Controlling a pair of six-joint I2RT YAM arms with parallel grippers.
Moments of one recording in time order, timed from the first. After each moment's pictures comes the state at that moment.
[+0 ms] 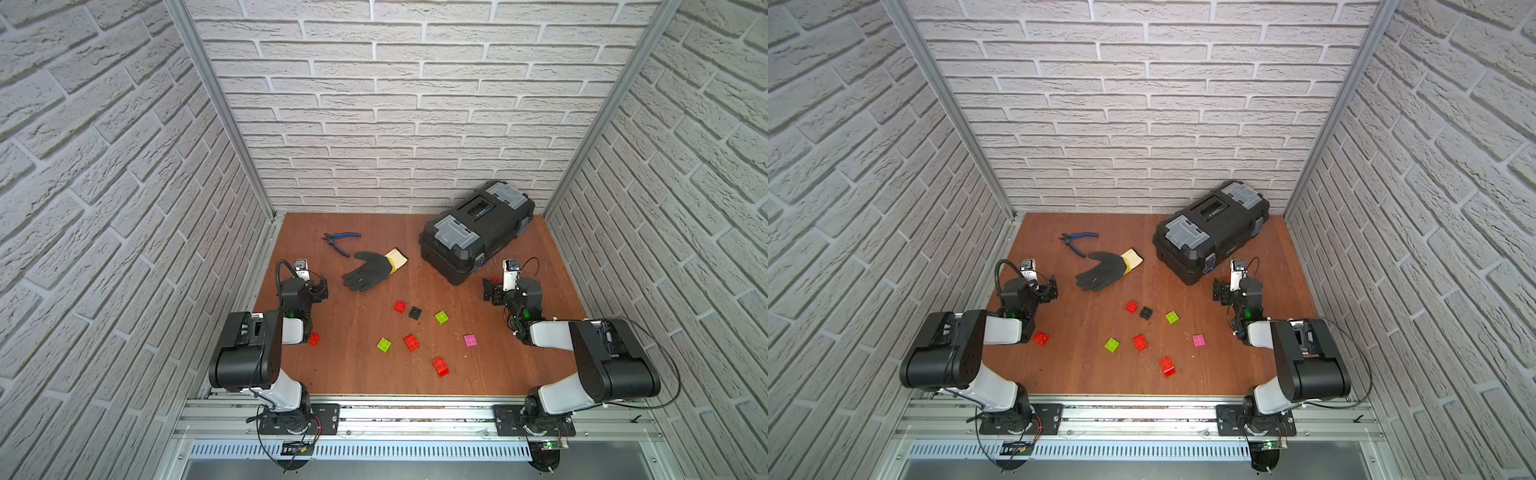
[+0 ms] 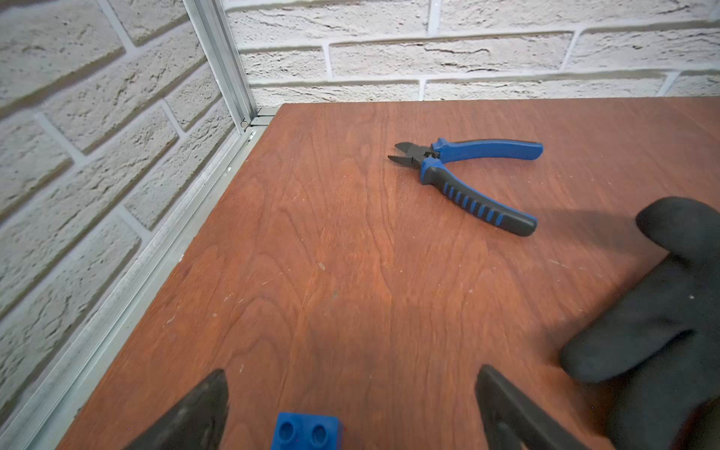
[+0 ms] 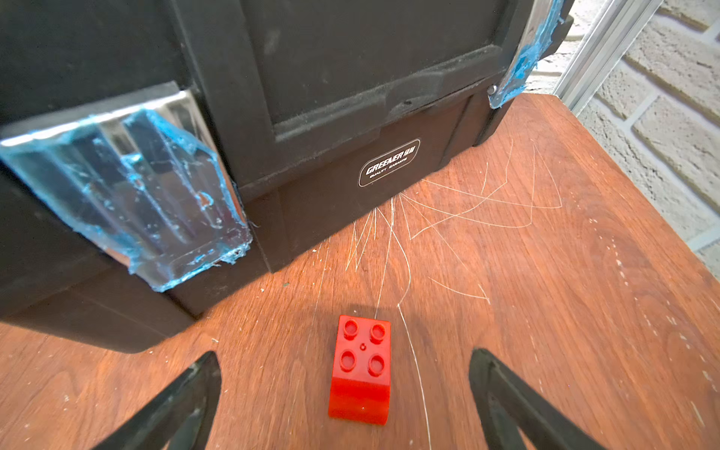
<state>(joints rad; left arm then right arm) 0.04 1.56 0.38 0.80 -0.11 0.05 -0.01 1.51 0.39 0.67 0.03 -0.04</state>
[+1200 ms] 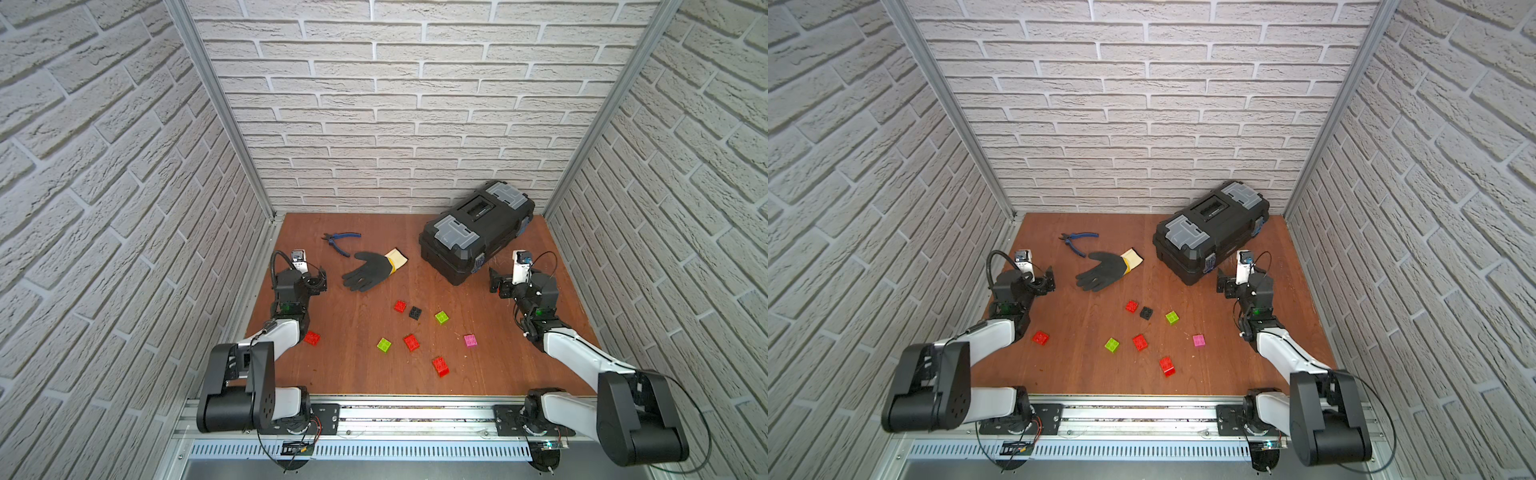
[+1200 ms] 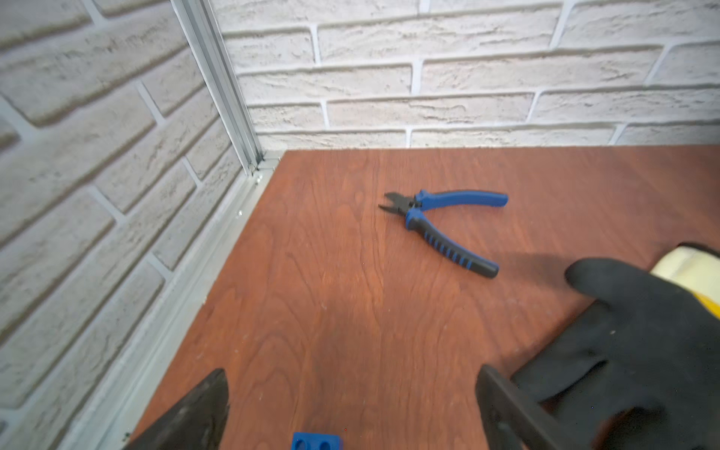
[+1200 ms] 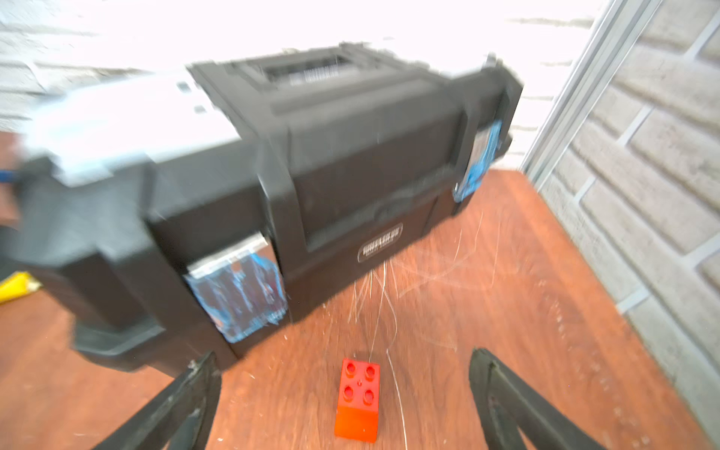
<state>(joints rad) 0.00 1.29 0.47 0.50 -0.13 0.06 -0.01 1.14 0.45 0.40 -0.01 -0.05</state>
